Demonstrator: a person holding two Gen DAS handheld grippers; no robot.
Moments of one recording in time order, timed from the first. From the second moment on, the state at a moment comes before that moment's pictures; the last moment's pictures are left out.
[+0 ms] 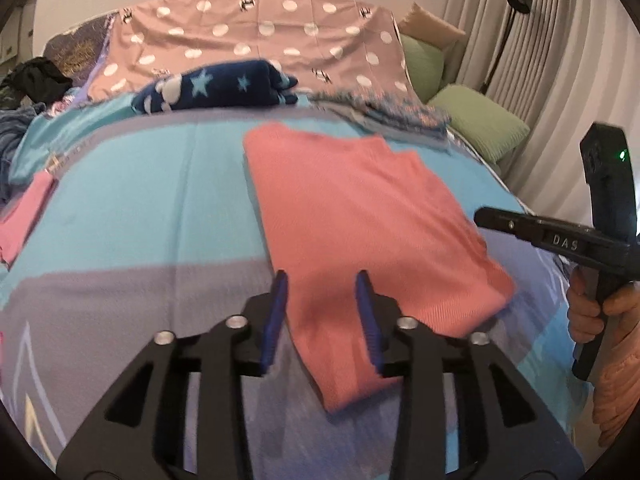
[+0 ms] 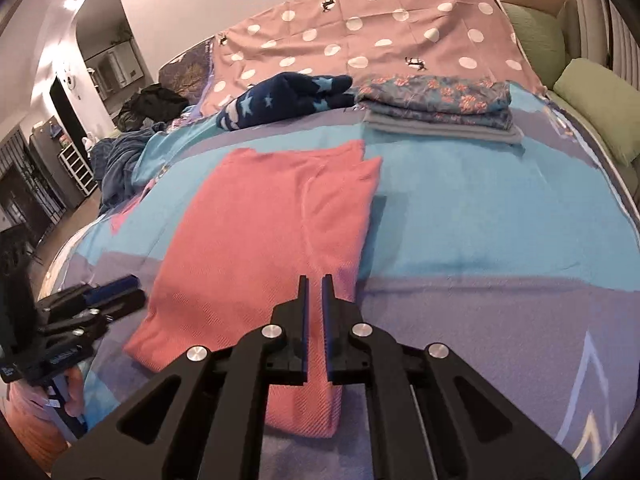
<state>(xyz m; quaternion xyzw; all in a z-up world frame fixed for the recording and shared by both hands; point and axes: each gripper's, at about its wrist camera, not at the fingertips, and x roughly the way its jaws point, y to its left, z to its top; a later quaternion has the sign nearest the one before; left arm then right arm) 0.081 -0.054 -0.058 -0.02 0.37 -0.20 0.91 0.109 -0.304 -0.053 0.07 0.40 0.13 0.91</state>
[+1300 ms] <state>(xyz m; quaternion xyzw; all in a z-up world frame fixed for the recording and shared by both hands) 0.205 -0.051 -0.101 -0.13 0.46 -0.27 0.84 0.210 -0.334 -0.104 0.21 0.51 0.26 0.79</state>
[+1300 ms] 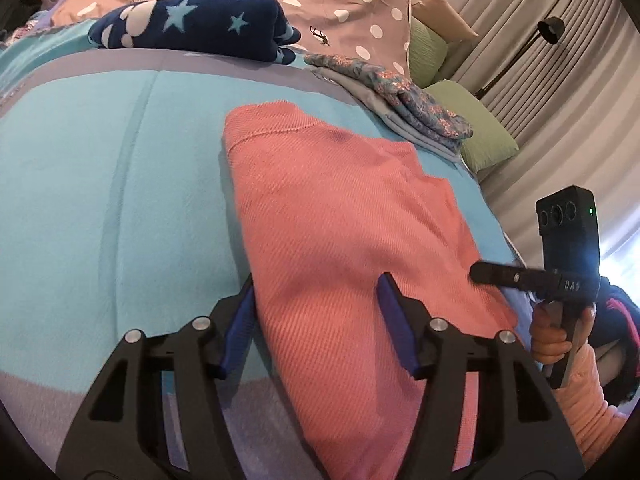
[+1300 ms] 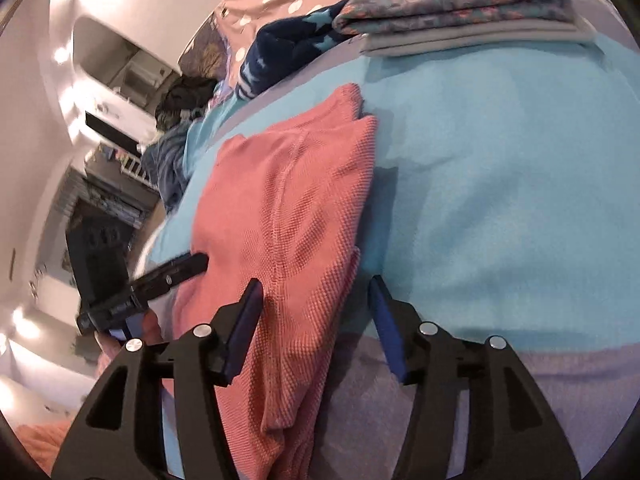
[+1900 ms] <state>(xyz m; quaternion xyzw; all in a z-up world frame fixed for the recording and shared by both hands) 0.222 -0.076 -0.092 -0.05 0.43 -0.25 0.87 0.247 -0.298 -0.097 0.13 0.48 0.25 0.83</state>
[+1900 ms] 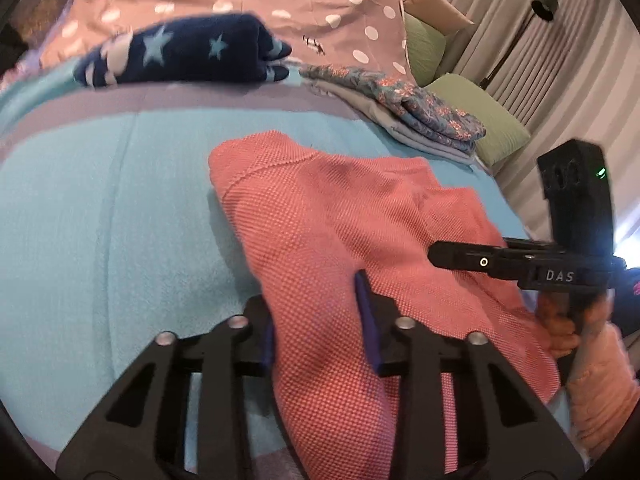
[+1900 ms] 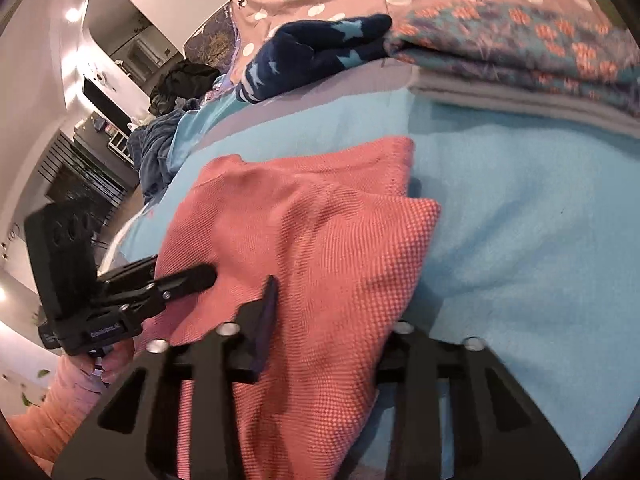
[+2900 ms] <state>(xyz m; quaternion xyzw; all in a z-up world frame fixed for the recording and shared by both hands) 0.147 -0.188 0.123 0.07 0.20 -0.26 0.94 0.124 -0.345 0.119 -0.02 0.21 0.11 0.97</state>
